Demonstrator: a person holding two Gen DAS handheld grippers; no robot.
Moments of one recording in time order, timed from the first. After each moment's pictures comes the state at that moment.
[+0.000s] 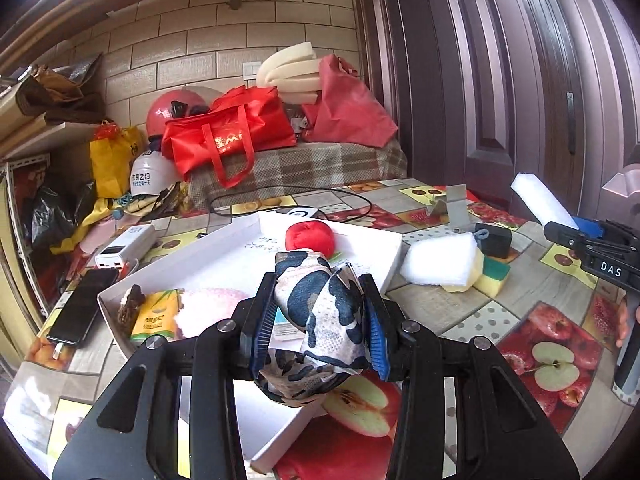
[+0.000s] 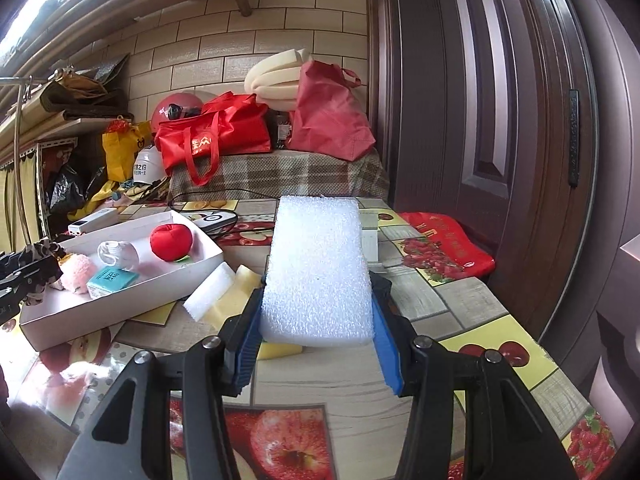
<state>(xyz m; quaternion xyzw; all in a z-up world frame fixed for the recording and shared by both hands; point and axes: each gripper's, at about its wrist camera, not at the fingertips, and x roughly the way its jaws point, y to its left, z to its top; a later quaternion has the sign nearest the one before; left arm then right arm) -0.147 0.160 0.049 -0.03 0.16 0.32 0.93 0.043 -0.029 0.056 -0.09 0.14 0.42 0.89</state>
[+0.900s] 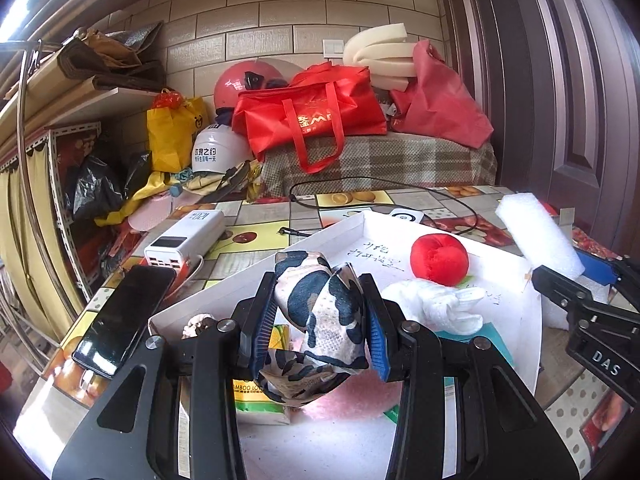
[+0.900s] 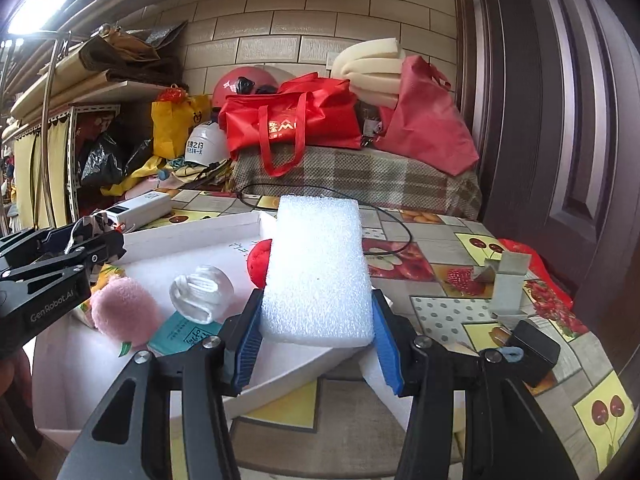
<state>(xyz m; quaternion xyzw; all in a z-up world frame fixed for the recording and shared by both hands) -0.144 0.277 0.045 -0.07 0.17 0.42 0.89 -0.016 0.141 0.049 -0.14 0.13 0.48 0.86</state>
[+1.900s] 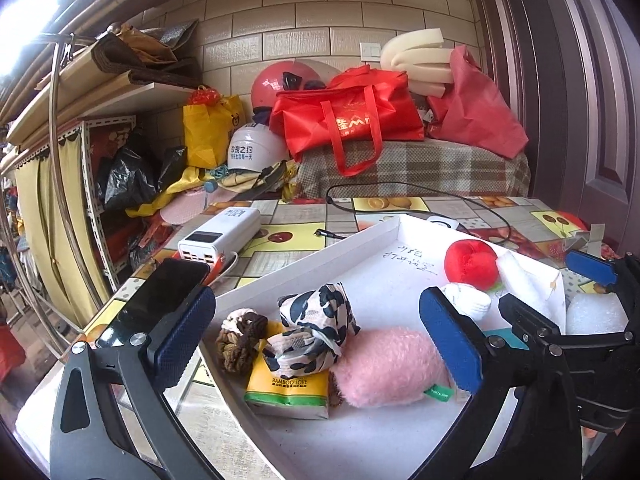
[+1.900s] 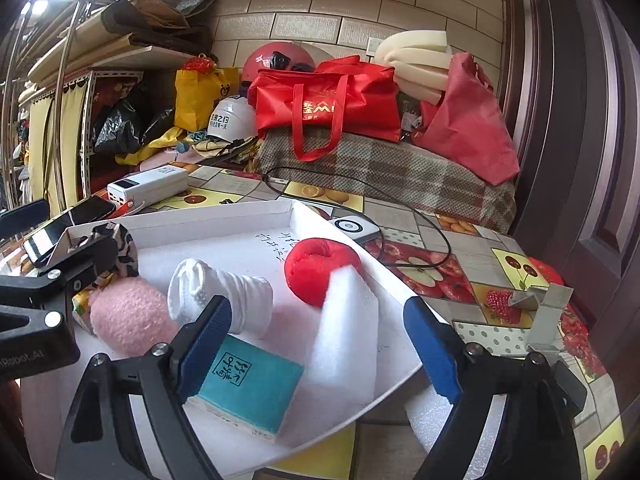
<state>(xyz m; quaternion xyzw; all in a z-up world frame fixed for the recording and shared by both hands) -0.153 0.280 0.046 -0.08 0.15 0.49 0.86 -0.025 0.194 0.045 -0.20 0.13 0.50 0.83</state>
